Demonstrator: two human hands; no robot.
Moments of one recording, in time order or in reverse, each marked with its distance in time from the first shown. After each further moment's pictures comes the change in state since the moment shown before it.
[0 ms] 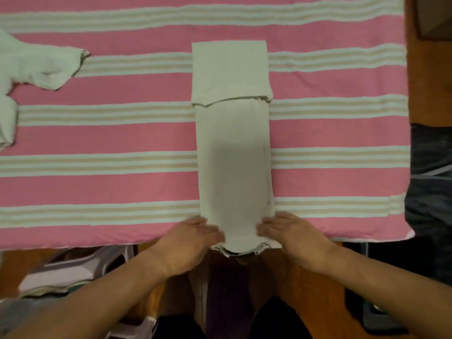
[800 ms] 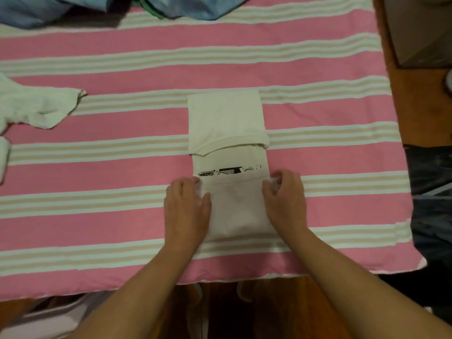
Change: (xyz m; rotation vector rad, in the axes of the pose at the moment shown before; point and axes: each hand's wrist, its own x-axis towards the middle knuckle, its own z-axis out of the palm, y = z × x) left_hand 0.092 -0.029 -0.057 -0.228 0.974 -0.554; right_hand 0.114 0.026 -0.056 0.503 0.911 0.719
